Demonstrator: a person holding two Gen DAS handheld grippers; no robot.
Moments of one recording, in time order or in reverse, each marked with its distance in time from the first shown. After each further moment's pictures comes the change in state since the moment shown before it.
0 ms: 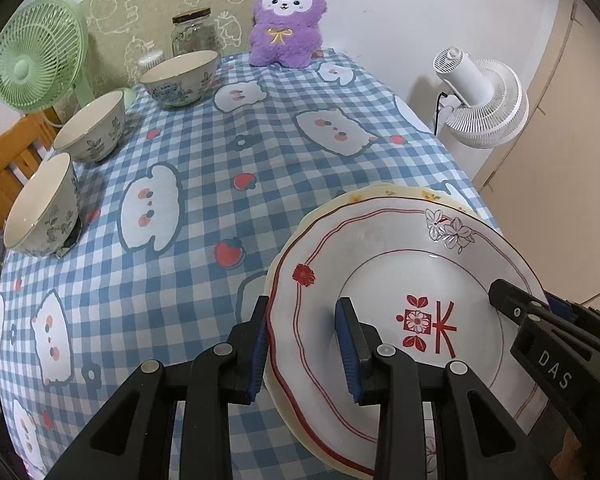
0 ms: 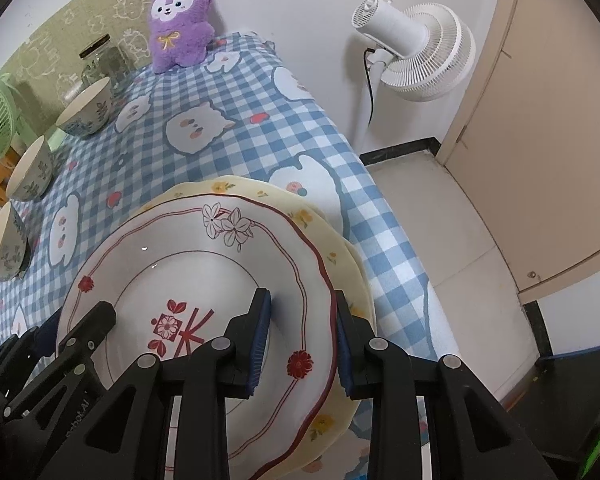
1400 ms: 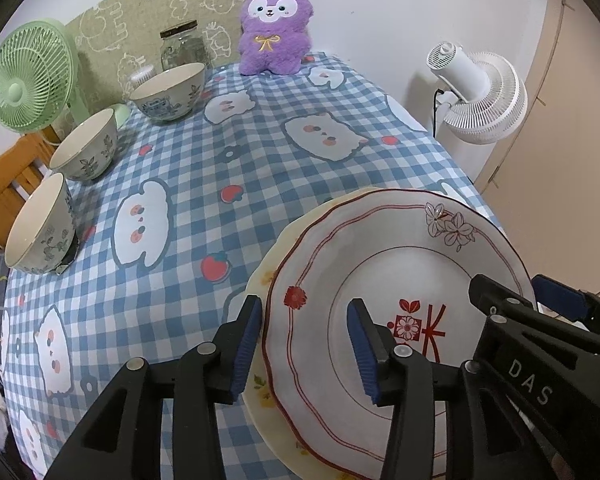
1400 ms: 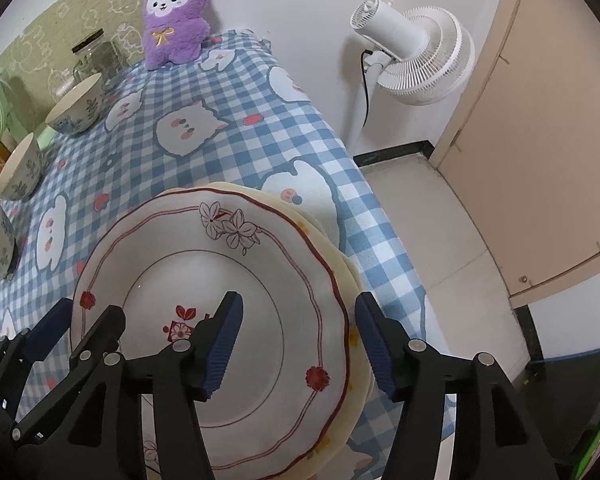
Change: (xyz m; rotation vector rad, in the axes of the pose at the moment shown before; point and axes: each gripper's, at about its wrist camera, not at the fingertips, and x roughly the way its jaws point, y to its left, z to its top) left arm 0.010 -0.015 0.005 0.034 -0.014 0.029; right arm 0.008 0.003 0.010 -0.010 0.009 -0.038
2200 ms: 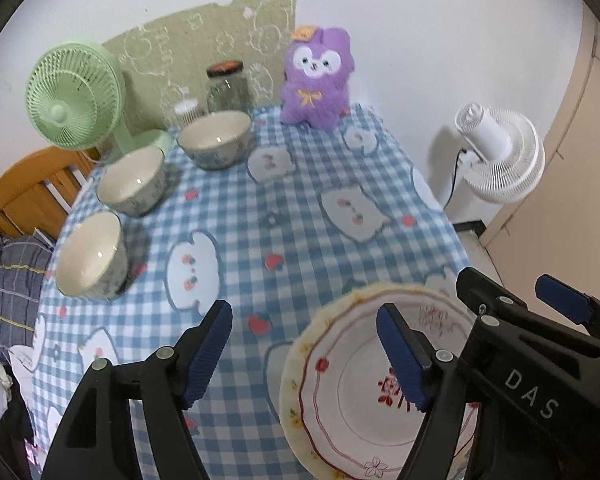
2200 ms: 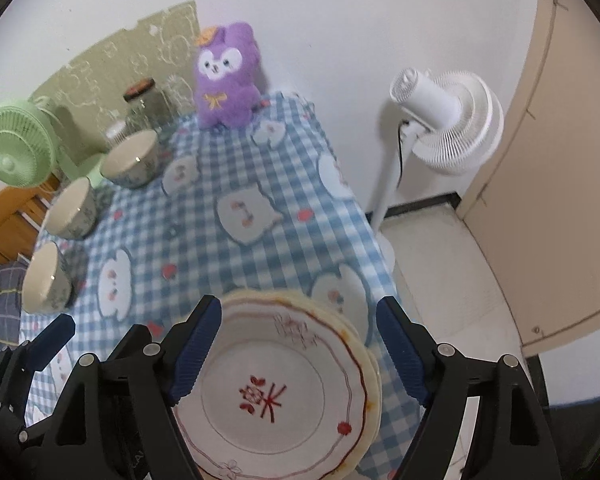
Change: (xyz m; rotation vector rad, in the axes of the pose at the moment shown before) left arm -0.067 0.019 0.060 -0.114 -0.071 0.063; right arm -0.071 0.023 0.065 -0.087 -0.140 0.110
